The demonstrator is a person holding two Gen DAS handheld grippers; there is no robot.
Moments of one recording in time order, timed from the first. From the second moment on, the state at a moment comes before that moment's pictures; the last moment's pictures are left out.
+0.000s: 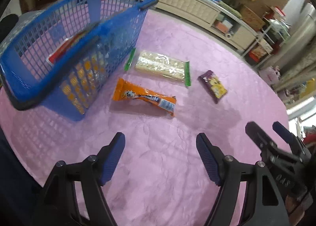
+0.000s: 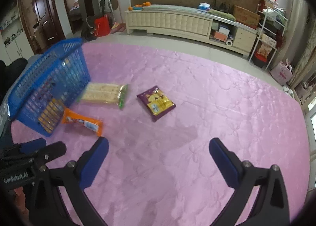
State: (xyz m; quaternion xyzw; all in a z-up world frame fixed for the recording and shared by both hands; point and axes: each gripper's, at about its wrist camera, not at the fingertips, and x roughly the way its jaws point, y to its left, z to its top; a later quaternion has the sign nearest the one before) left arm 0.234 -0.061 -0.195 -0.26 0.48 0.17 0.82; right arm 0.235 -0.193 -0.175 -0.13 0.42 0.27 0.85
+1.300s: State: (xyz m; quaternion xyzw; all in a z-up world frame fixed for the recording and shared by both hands) left arm 0.285 -0.034 -0.237 -0.30 0.47 0.26 0.79; right arm 0.308 -0.165 -0.232 -0.14 0.42 0.30 0.84
